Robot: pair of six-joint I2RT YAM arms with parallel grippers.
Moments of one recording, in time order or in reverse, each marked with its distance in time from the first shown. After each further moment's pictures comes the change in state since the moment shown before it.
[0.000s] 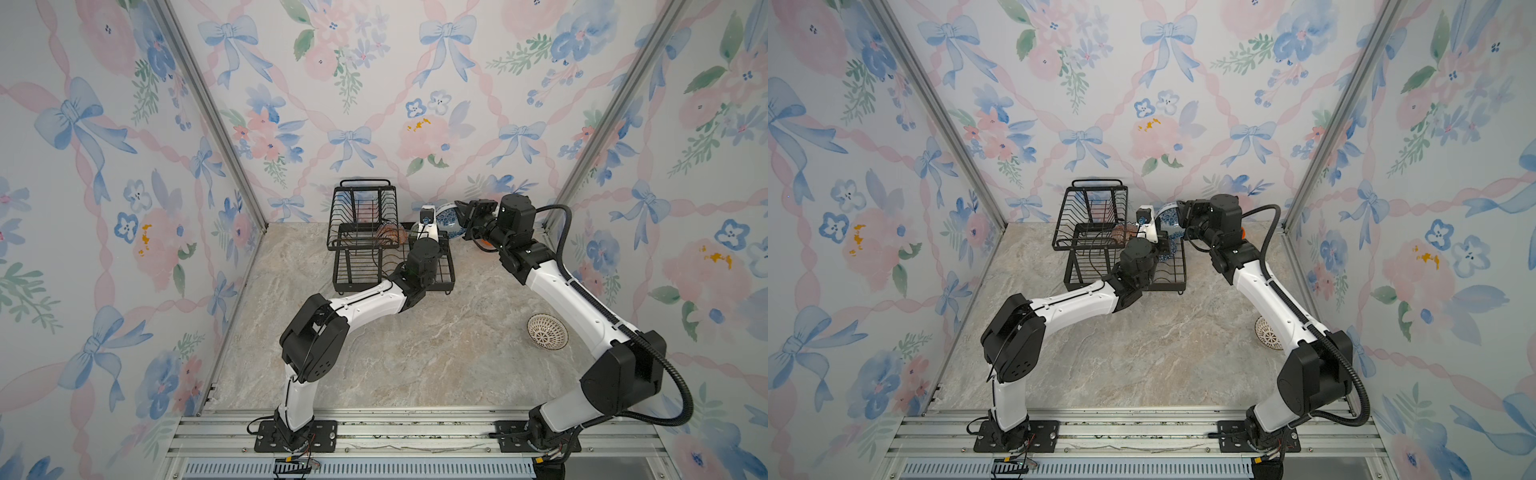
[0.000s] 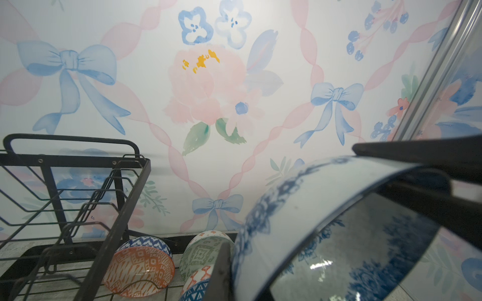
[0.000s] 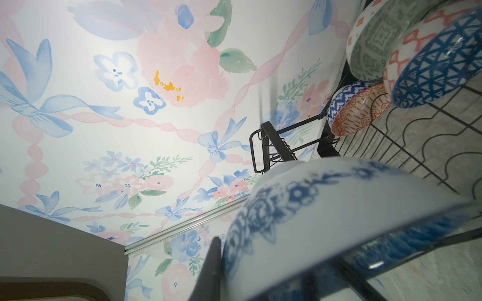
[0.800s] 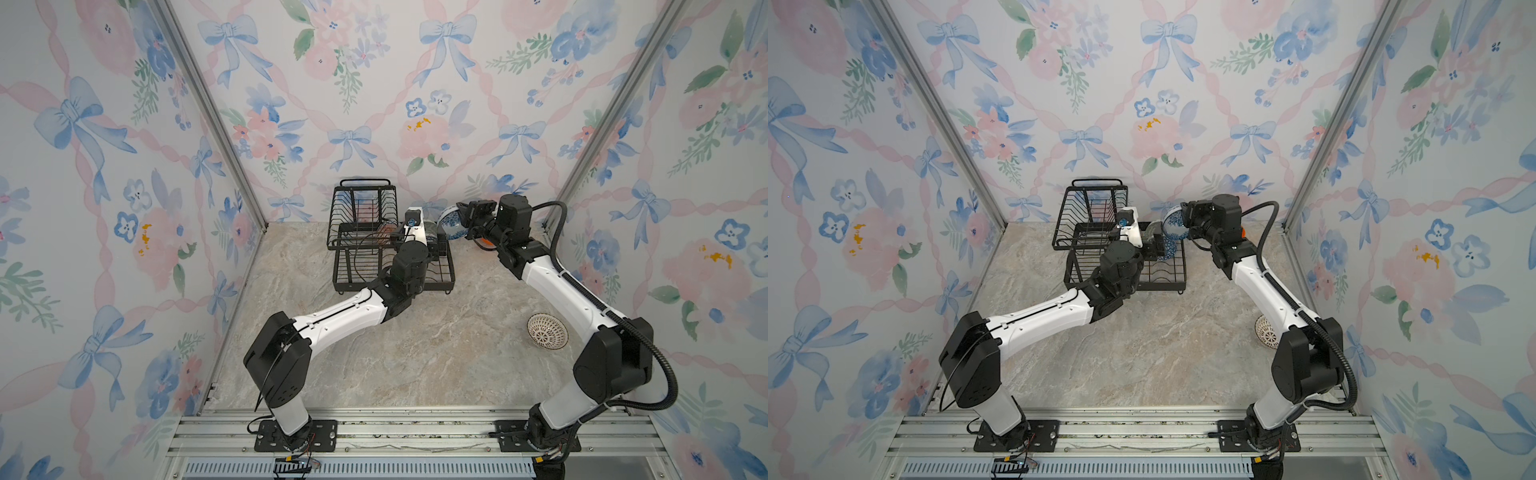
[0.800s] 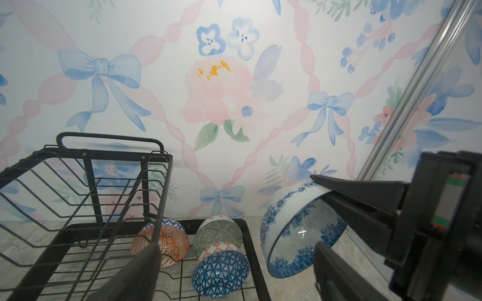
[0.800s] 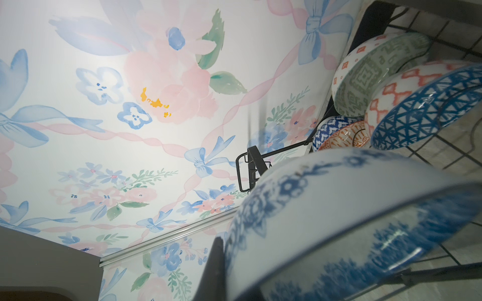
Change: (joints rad) left arm -0.023 -0.260 -0.151 -0.178 -0.019 -0.084; right arm -0.047 0.074 -0.003 0.044 -0.032 -0.095
